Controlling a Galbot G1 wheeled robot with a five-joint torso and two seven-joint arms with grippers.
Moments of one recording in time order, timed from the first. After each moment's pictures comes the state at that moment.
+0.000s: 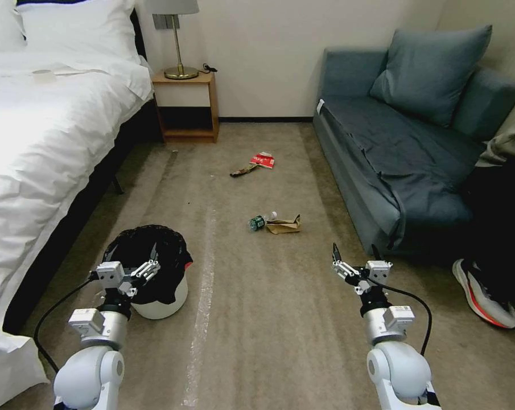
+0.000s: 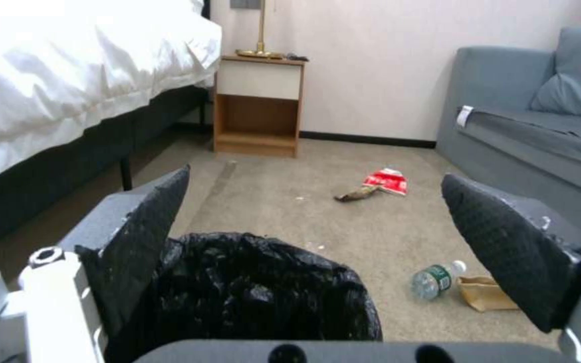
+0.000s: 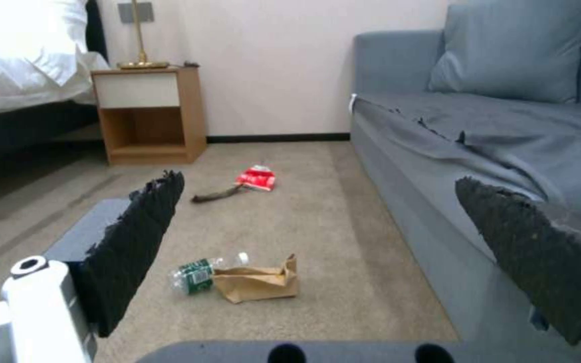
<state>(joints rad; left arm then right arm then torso) 1.42 -1.50 -0.80 -1.96 -0.22 0.01 0.21 -1.41 1.49 0.58 1.92 0.12 0.07 -0.05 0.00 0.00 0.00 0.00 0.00</state>
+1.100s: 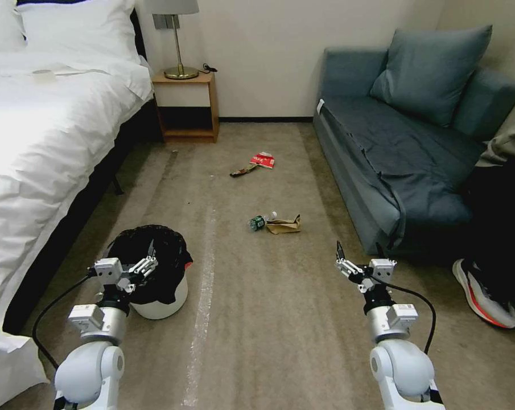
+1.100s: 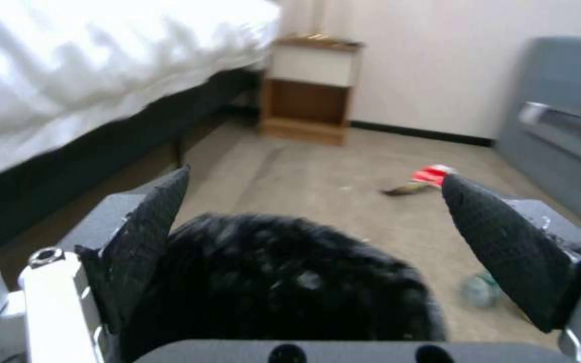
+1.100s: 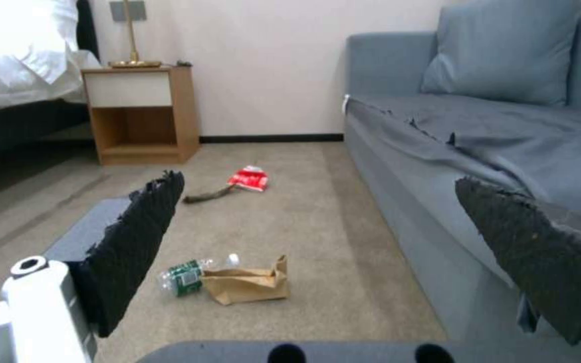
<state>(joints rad) 1.38 -1.51 -0.79 -1.95 -0.23 0.07 0.03 -1.39 1.49 0.59 1.90 0.12 0.07 -0.05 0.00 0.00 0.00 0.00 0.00</state>
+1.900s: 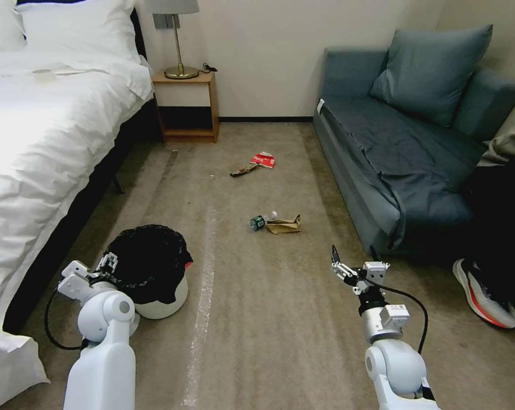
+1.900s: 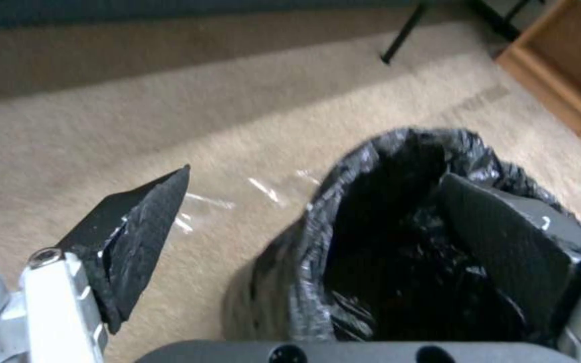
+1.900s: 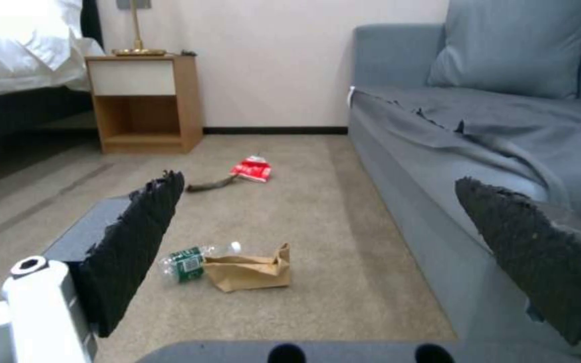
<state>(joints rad) 1.06 -1.47 -0.79 -1.70 -0.70 0.33 -0.68 -1.39 1.49 0.59 1.85 0.10 0.10 -0.07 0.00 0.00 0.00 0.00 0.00</state>
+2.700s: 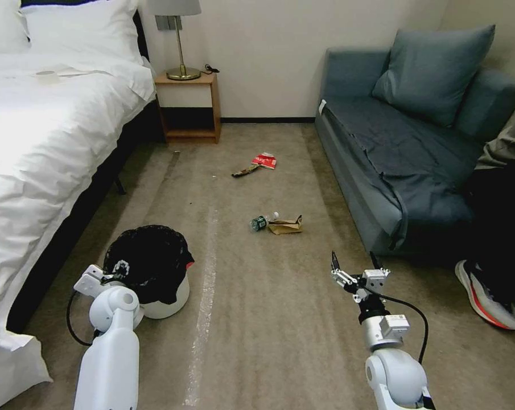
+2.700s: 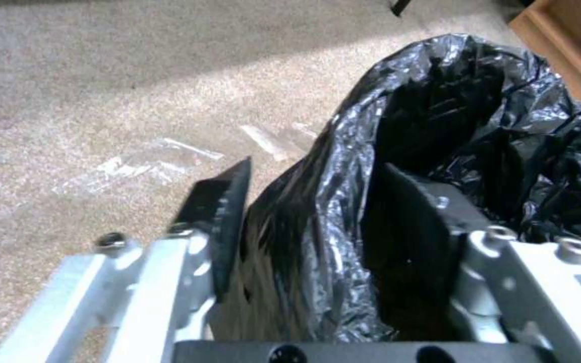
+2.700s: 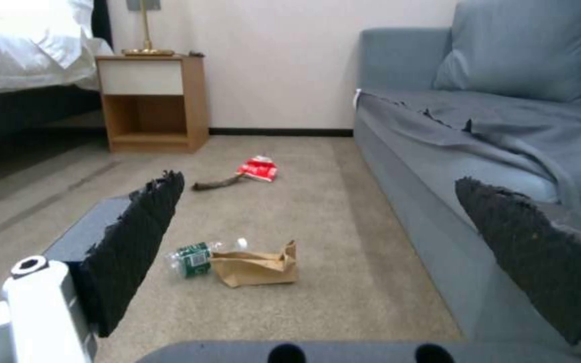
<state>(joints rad) 1.02 -1.48 -0.79 -1.54 -0.76 0.32 -0.61 -1.42 1.50 0.59 1.84 0.08 0.16 -0.08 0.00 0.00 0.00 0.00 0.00</state>
